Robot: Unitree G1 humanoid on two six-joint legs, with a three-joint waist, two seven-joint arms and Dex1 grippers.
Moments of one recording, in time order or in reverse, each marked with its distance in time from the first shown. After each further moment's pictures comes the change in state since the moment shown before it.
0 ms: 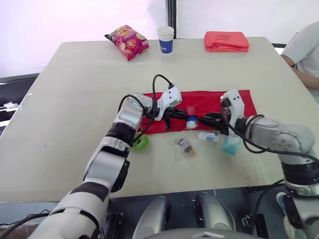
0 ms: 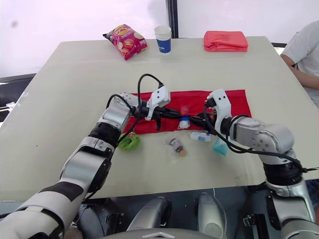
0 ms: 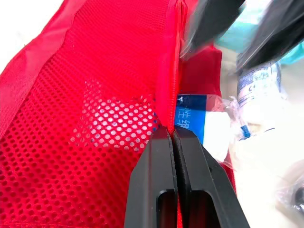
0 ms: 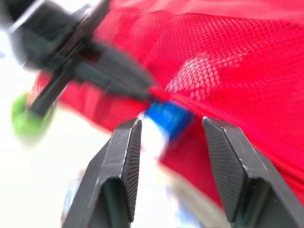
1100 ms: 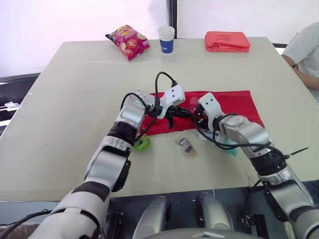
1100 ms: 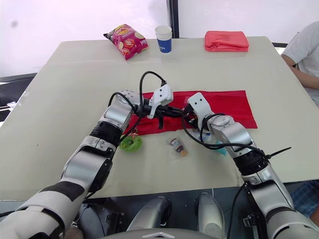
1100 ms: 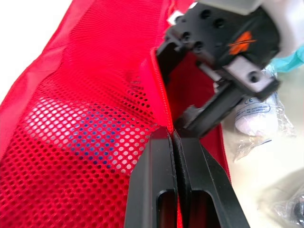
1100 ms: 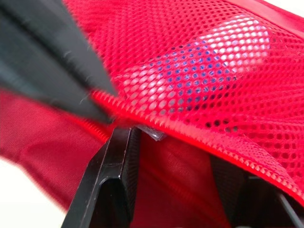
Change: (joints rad) left arm 0.004 -0.009 -0.013 -0.076 -0.003 0.022 -0.001; right arm -0.151 0.196 0.314 0.423 -0.630 -0.354 0.075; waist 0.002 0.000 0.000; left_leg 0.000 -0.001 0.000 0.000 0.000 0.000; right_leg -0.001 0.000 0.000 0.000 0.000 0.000
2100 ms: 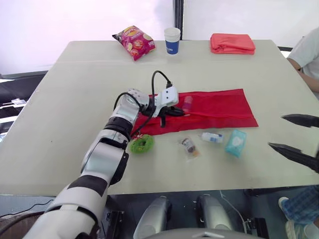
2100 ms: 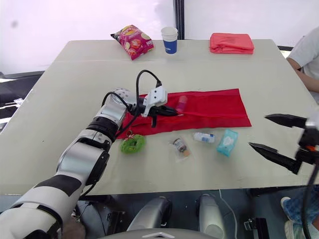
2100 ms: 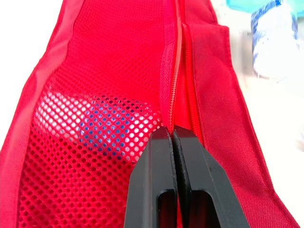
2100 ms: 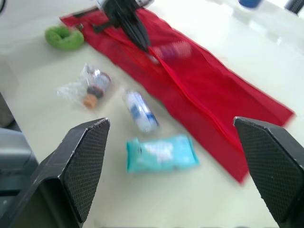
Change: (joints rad) left arm -0.096 0.046 -0.003 0.313 0.043 -0.295 -0.016; right arm 0.956 -0.593 -1.320 -0.776 0.529 0.019 0.804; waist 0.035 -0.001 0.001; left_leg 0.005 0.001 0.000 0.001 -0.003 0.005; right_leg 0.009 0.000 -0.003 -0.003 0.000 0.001
